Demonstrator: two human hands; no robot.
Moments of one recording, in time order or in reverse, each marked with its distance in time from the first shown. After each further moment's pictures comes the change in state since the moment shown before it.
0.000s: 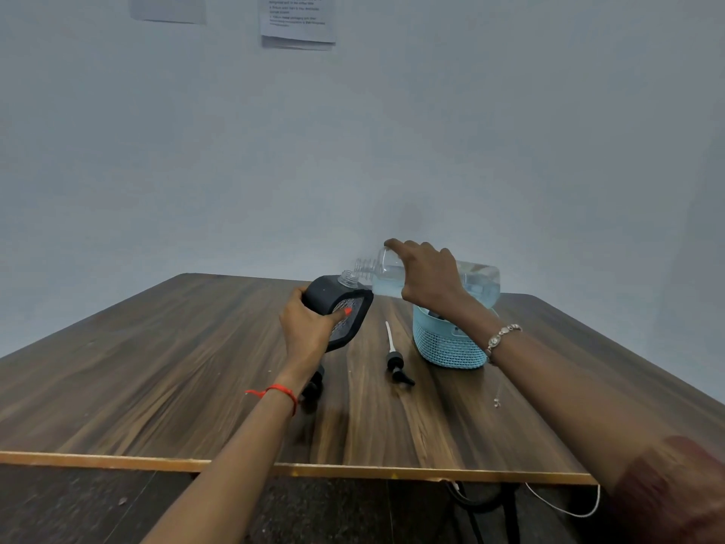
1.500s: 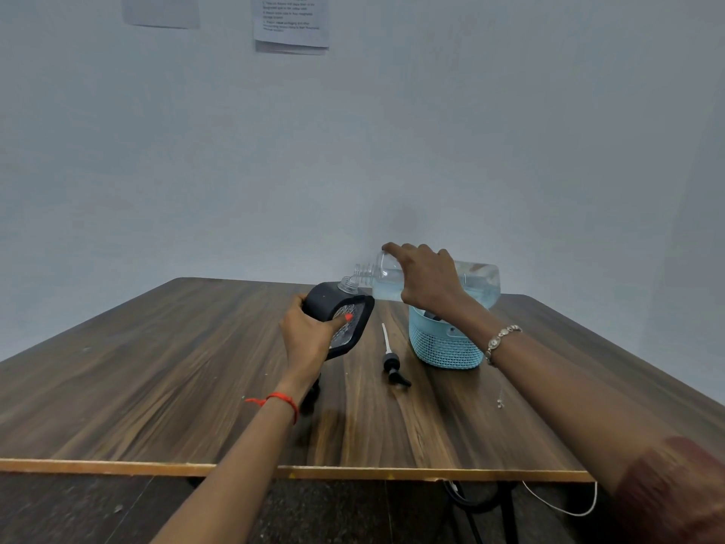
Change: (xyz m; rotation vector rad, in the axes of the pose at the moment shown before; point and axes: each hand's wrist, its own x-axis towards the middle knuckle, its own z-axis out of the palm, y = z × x) left_hand -0.015 0.010 0.000 -0.069 -0.022 -0.018; right_hand -0.005 0.002 -0.008 -0.012 -0.041 0.002
